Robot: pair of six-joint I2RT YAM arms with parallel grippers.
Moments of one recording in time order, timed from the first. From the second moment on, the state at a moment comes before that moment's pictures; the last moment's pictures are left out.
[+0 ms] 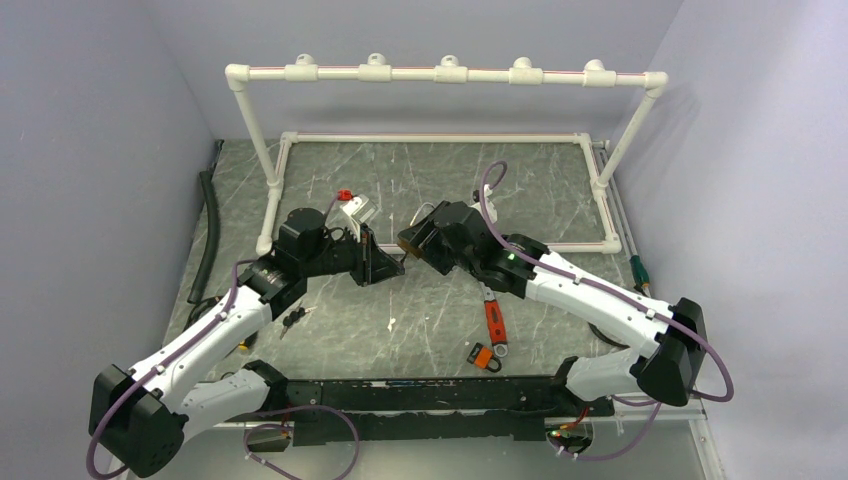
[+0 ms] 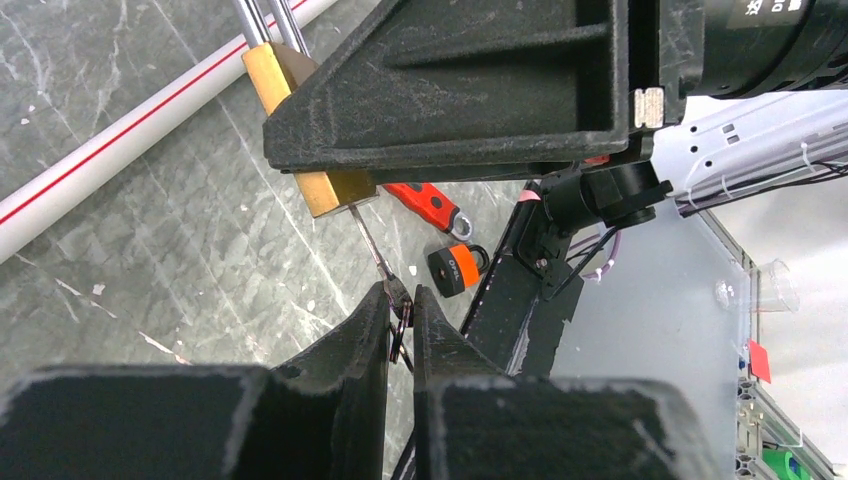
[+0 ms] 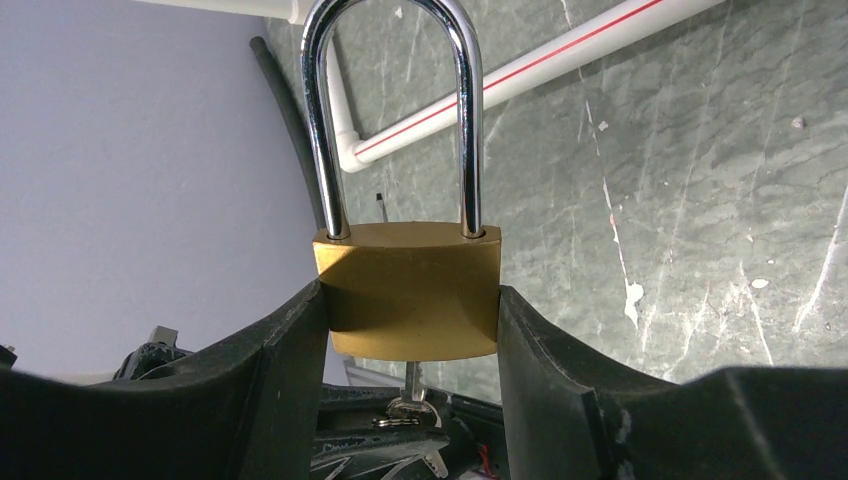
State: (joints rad) left arm -0.56 1.01 0.77 -0.09 0.64 -0.38; right arm 0.95 1.32 1.17 -0.47 0.31 1.40
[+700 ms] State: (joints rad) left arm -0.57 1.00 0.76 -0.11 0.60 -0.39; right arm 0.98 1.32 1.15 -0.45 0.36 1.41
